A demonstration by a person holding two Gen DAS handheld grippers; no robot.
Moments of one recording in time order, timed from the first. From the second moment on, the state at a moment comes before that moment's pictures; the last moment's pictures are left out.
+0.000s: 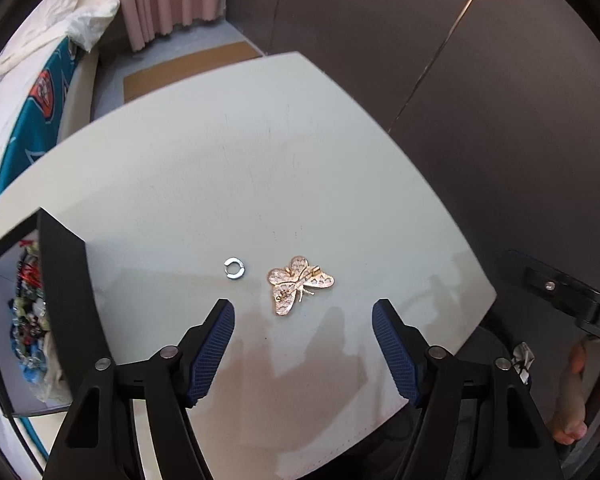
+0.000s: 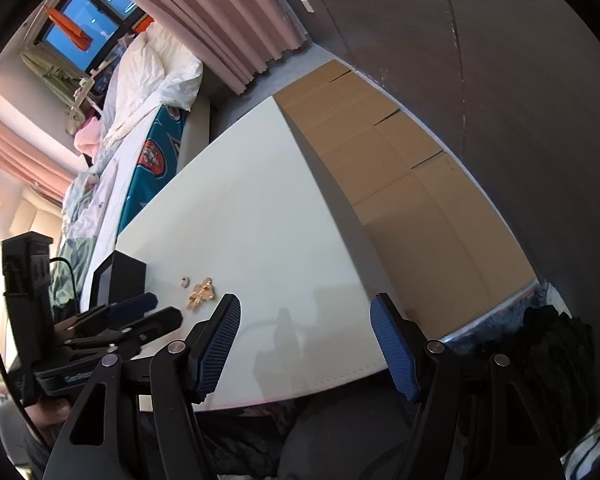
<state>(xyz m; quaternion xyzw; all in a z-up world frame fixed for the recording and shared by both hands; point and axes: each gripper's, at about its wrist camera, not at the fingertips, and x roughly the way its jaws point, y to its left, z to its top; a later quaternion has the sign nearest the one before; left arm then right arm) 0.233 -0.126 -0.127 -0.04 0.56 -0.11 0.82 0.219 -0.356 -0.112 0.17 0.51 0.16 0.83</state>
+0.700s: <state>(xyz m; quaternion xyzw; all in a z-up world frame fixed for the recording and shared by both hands) 0.246 -0.127 -0.140 -0.03 0.58 -0.07 0.81 0.213 -0.352 -0.121 0.17 0.52 0.17 0.82</state>
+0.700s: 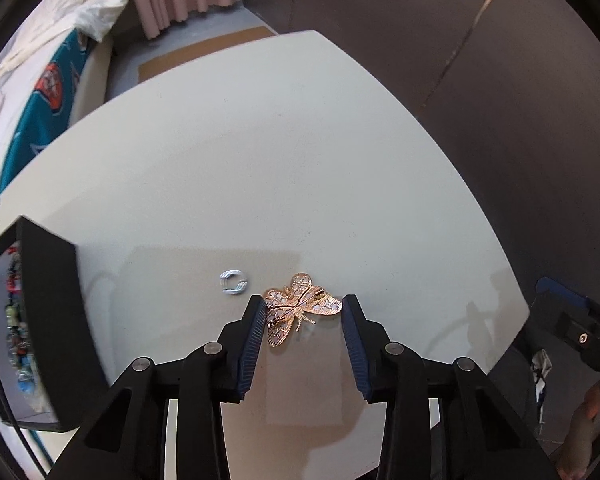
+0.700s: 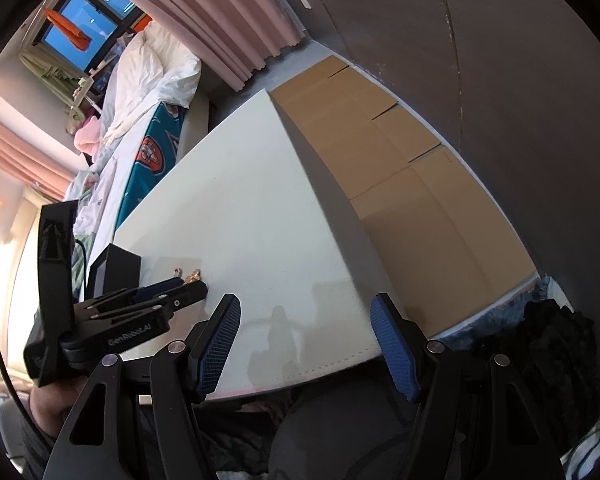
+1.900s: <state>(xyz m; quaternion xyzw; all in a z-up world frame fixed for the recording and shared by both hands) 0.189 0.034 -0.057 -0.10 0.50 0.03 0.86 0.246 -0.167 -0.141 -0.13 0.50 0.30 0.80</state>
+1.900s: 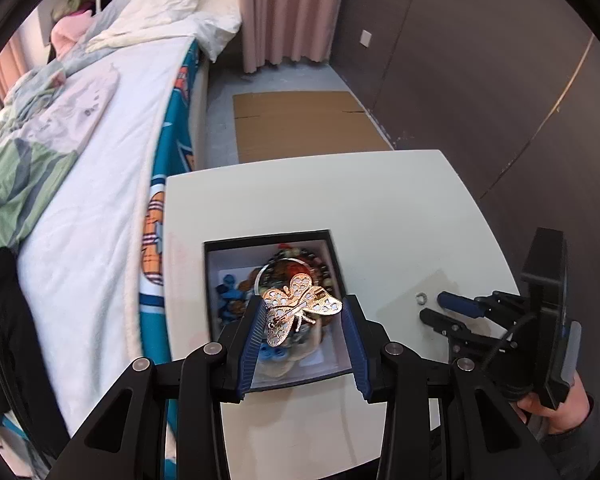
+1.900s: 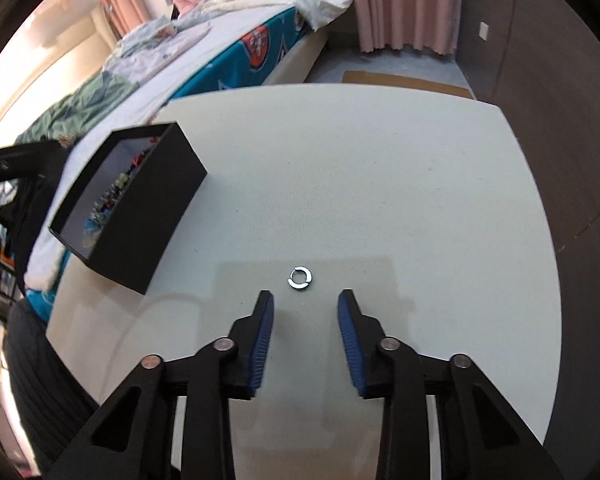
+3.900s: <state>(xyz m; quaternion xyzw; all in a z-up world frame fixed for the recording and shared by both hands) 0.111 0.098 -0.005 -0.17 0.42 0.03 0.89 0.183 -0.121 -0.020 -0.03 0.46 0.34 0.82</state>
